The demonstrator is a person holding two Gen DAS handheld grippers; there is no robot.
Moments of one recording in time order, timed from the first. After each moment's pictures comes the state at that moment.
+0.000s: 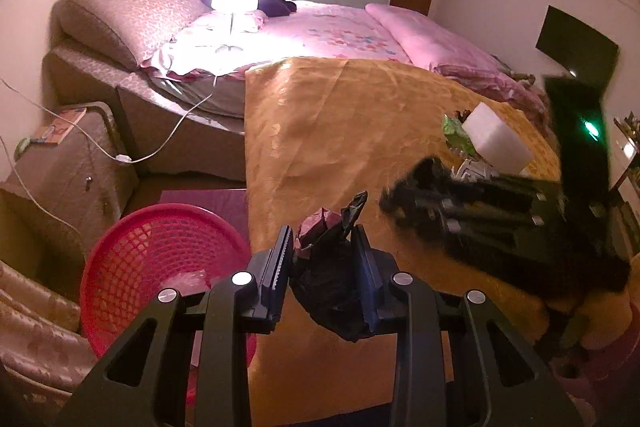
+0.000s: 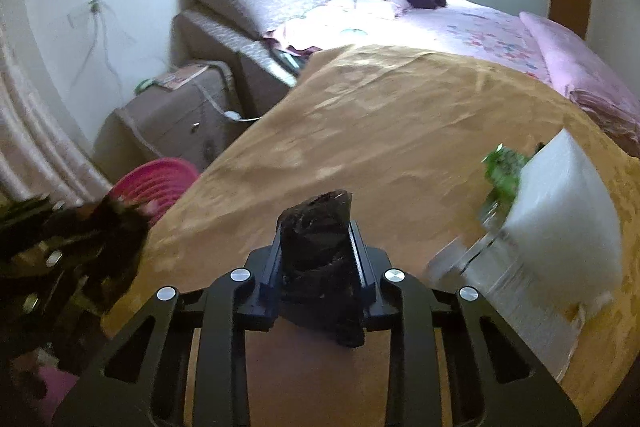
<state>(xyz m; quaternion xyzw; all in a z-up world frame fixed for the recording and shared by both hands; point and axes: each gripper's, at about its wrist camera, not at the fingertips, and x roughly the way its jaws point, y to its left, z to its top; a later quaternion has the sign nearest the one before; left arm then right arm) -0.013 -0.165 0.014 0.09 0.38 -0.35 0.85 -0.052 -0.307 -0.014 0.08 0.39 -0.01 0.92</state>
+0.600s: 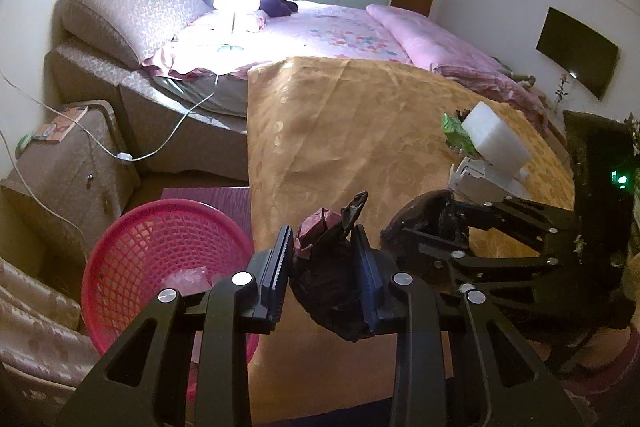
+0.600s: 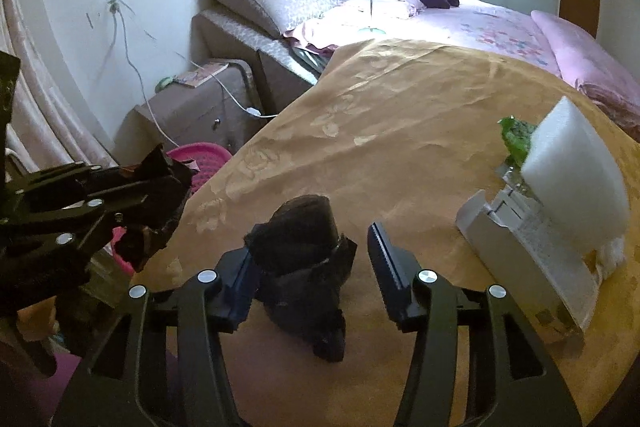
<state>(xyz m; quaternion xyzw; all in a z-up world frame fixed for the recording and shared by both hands) -0.016 -0.161 0.013 0.09 0.38 -0.35 0.85 -0.067 -0.296 -0.021 0.09 0.39 0.01 0.92</state>
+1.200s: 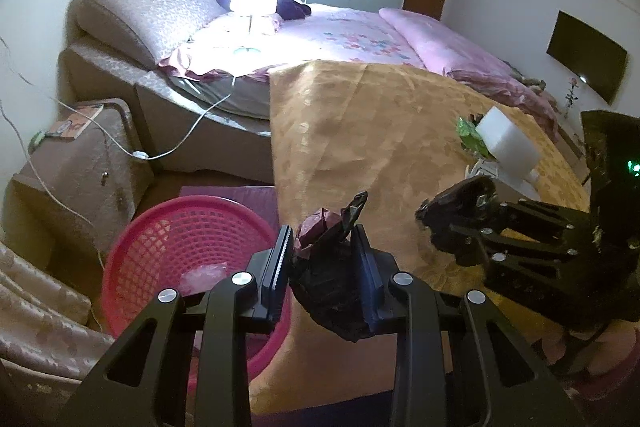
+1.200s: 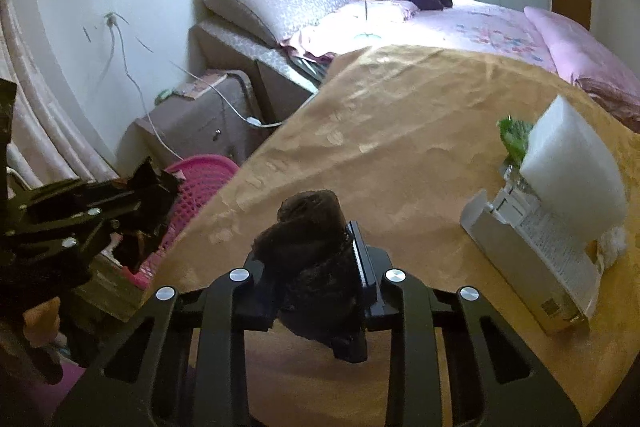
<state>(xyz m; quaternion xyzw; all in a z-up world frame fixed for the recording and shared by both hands) -0.013 -0.136 0.020 0.08 0.38 -0.33 0.86 -0.074 -0.291 -0.004 0.11 0.37 0.00 0.92</state>
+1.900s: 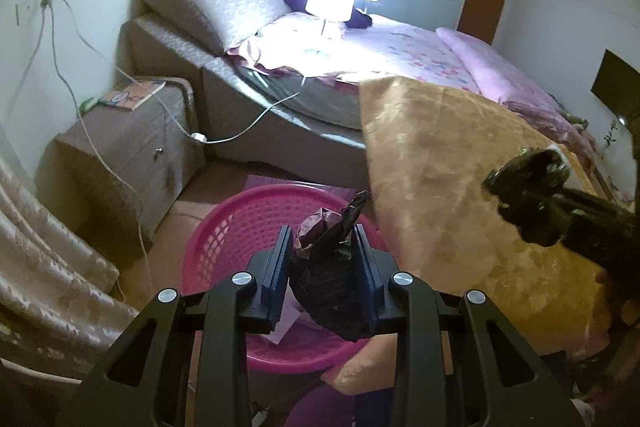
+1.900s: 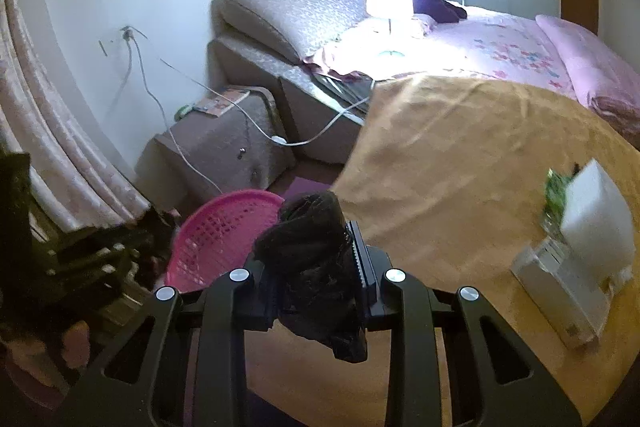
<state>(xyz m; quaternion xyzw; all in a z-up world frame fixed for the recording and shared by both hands) 0.018 -0.059 0.020 0.04 0.39 -0.24 0.89 -0.044 -0.245 0.035 0.12 0.35 0.02 0.93</state>
